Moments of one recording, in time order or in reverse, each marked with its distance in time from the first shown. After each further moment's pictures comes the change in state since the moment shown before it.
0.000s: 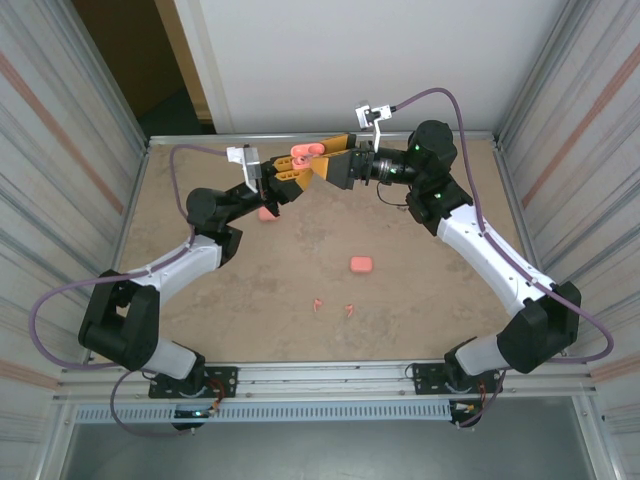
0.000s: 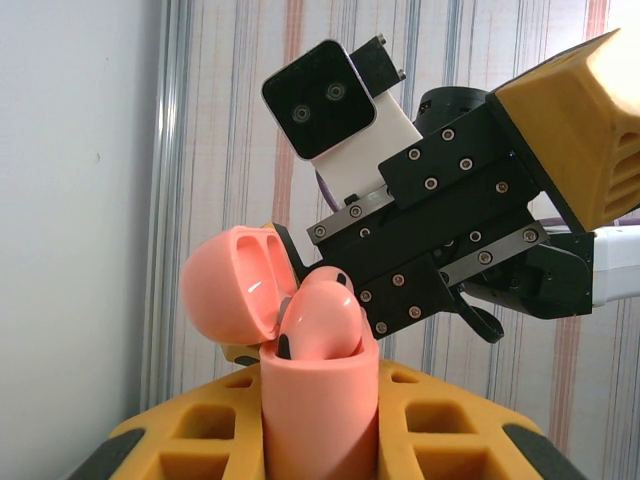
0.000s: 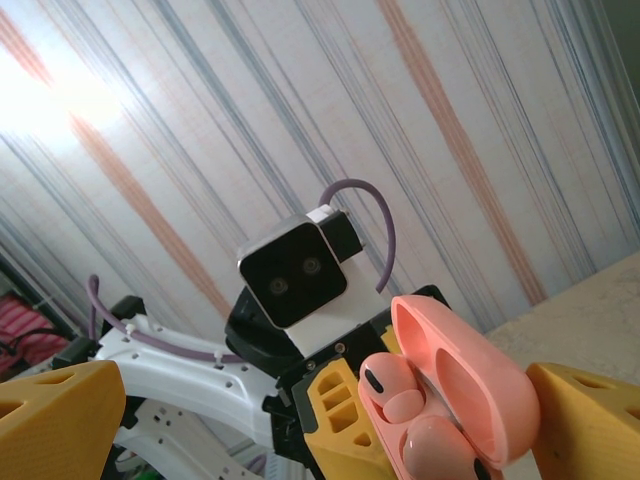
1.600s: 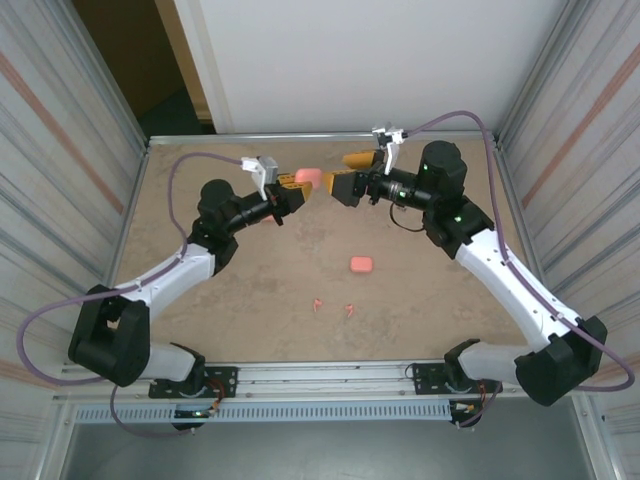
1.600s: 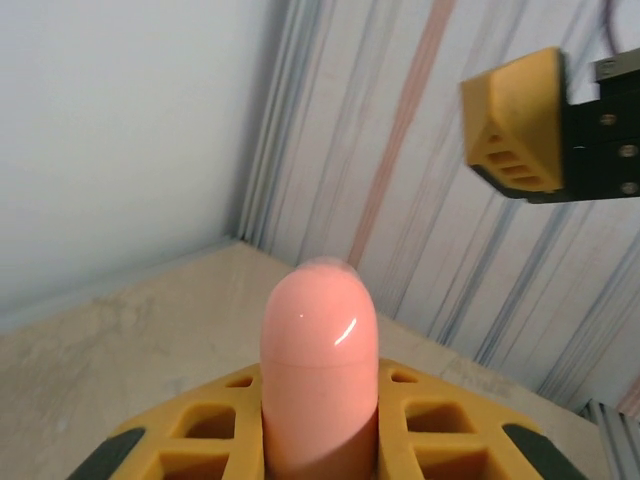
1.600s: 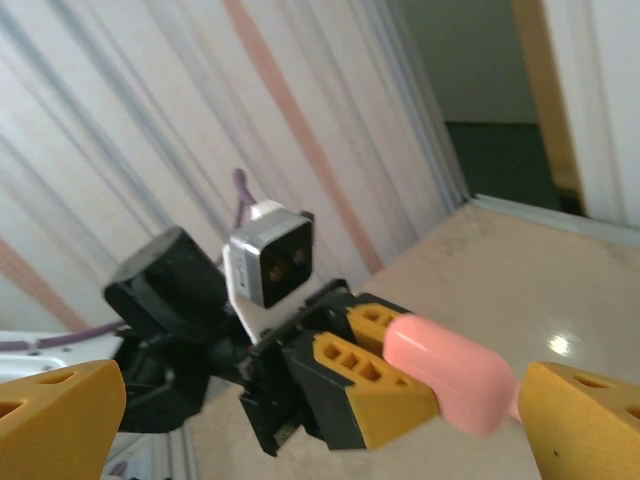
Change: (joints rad) left arm -0.001 -0.088 -0.058 -0.599 -0.188 0.231; right arm -0.002 -0.191 -0.140 -0.332 0.331 -0.287
